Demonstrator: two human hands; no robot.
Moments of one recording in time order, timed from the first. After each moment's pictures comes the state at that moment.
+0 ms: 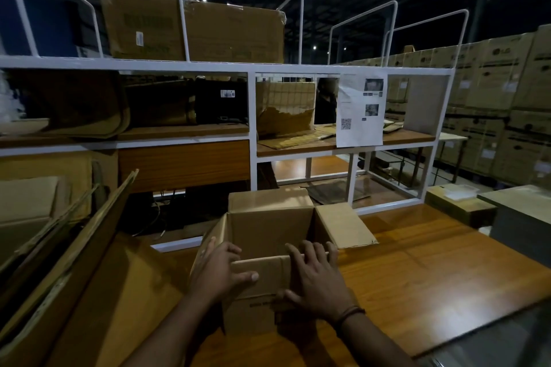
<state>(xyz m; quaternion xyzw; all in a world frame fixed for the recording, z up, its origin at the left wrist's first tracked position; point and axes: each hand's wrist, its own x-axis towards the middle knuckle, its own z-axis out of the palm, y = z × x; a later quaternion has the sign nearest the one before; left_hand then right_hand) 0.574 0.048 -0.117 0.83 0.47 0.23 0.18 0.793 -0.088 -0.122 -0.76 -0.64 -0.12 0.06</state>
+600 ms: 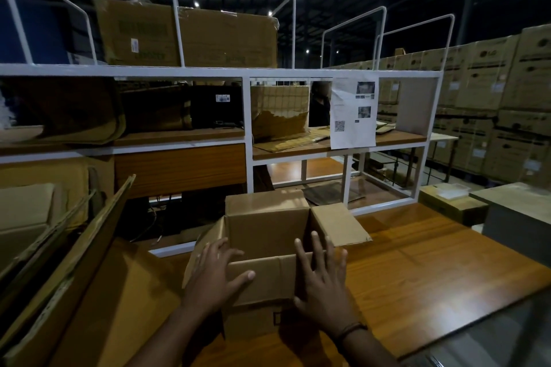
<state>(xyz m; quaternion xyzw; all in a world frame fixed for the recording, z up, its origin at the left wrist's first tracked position) 0.562 0.019 -0.103 0.85 0.45 0.24 0.14 0.792 -0.103 -0.144 -0.79 -0.59 -0.11 0.14</state>
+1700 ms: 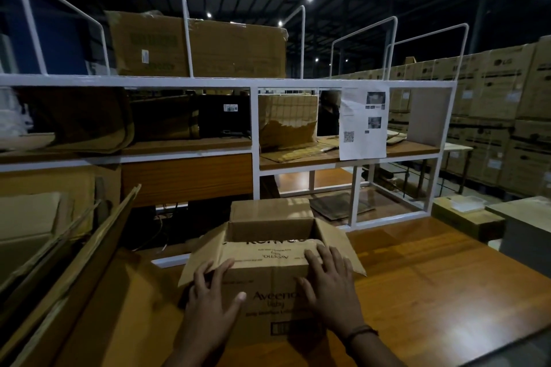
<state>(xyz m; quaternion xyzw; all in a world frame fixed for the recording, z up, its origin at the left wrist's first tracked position) 0.557 0.012 -0.129 0.79 0.50 0.30 0.19 0.818 -0.076 -0.133 -0.79 -0.57 -0.11 0.20</state>
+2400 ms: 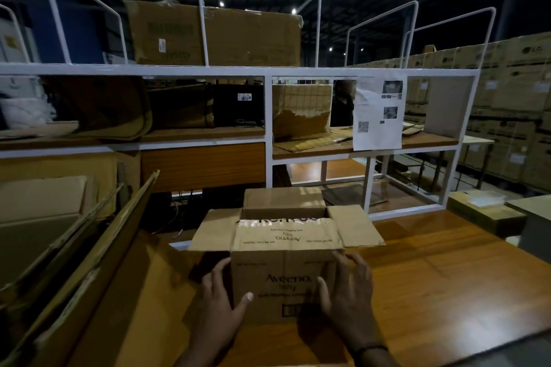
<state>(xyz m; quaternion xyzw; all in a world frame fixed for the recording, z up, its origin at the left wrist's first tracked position) 0.541 -0.009 -0.155 0.74 0.51 0.35 0.27 0.800 -0.103 -0.168 -0.74 -0.51 -0.14 0.41</state>
